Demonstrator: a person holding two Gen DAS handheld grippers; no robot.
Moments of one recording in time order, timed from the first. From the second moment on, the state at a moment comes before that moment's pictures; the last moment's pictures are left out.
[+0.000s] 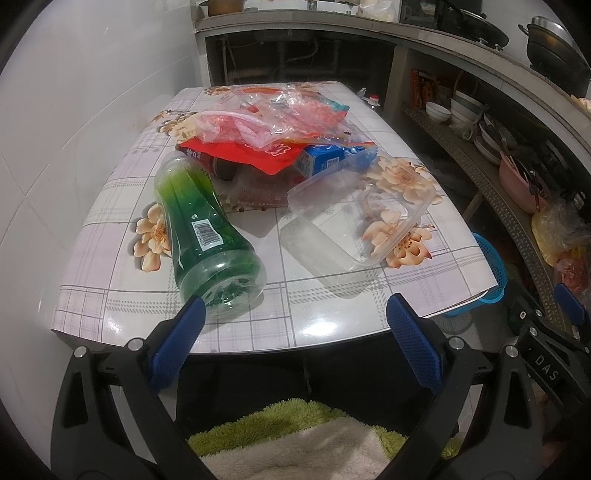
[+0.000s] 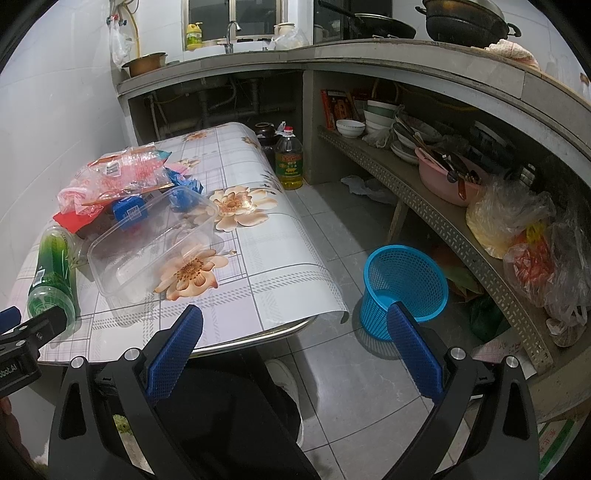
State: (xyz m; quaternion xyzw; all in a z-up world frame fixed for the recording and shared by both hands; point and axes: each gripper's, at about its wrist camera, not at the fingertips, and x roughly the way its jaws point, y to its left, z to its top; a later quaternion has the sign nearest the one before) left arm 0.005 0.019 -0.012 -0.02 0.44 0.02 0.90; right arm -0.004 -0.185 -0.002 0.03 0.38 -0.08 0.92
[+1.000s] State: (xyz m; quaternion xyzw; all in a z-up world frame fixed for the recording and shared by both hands) left arm 0.025 0.059 0.009 -0.04 0.36 -0.01 0.93; right arm 0.037 -0.179 -0.005 0.05 0.37 0.00 0.93
